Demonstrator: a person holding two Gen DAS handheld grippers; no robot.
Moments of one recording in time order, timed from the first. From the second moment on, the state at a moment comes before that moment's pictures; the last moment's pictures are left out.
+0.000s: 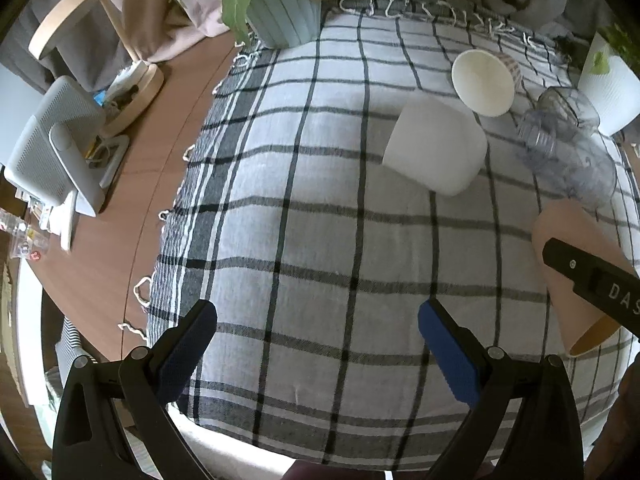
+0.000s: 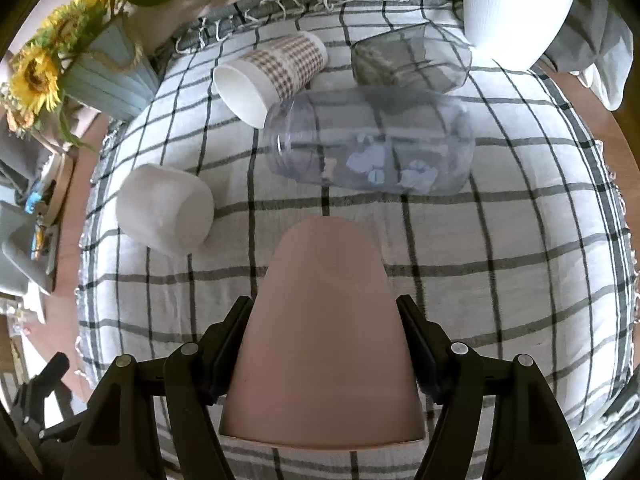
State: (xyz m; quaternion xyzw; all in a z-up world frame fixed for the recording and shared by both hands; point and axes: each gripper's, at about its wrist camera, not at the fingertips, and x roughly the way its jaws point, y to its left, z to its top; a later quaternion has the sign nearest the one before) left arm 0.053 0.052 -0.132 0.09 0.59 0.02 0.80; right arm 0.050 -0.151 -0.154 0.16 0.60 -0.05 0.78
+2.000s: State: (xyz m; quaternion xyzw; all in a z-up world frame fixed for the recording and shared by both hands) left arm 0.092 -0.119 -0.137 0.15 0.65 -0.18 0.73; right arm -0.034 -0.287 -0.128 0.33 0.55 -0.18 0.74
